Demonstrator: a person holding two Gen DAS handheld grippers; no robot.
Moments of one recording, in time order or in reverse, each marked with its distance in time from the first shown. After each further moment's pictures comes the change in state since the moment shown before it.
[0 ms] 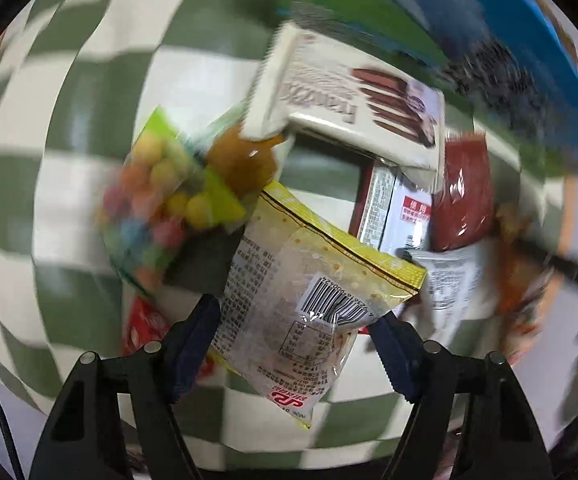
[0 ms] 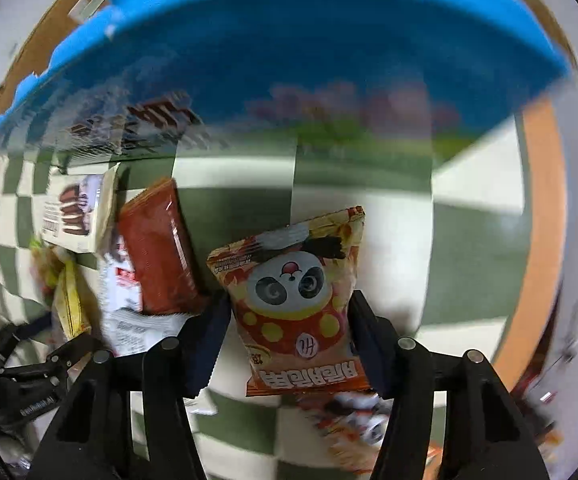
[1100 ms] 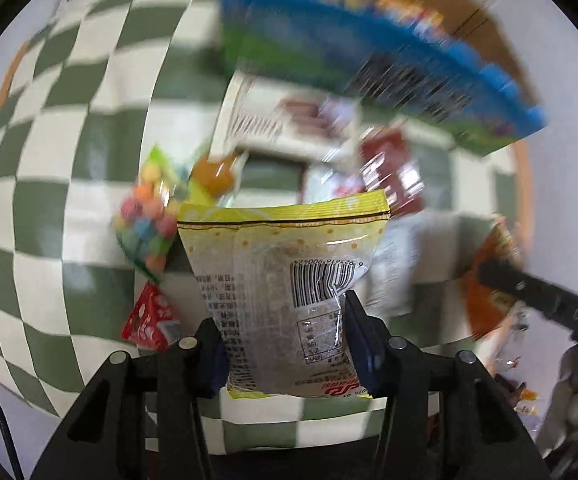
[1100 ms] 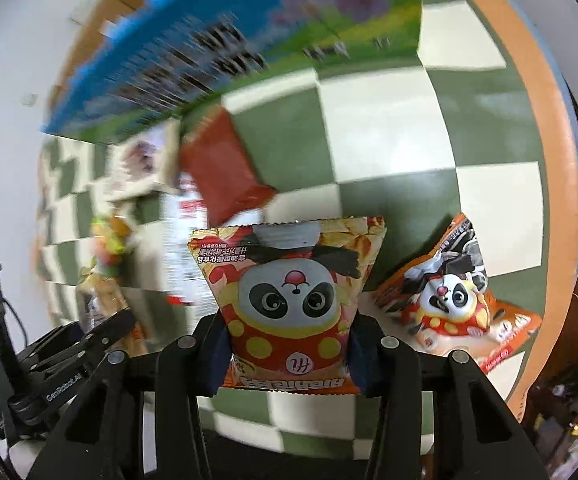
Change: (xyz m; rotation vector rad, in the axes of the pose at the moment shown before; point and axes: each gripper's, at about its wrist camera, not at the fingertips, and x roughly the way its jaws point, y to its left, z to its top) left arm -0.095 -0.050 -0.068 0.172 -0.157 -0.010; right arm -0.039 0.012 -0.086 0.106 -0.082 0.194
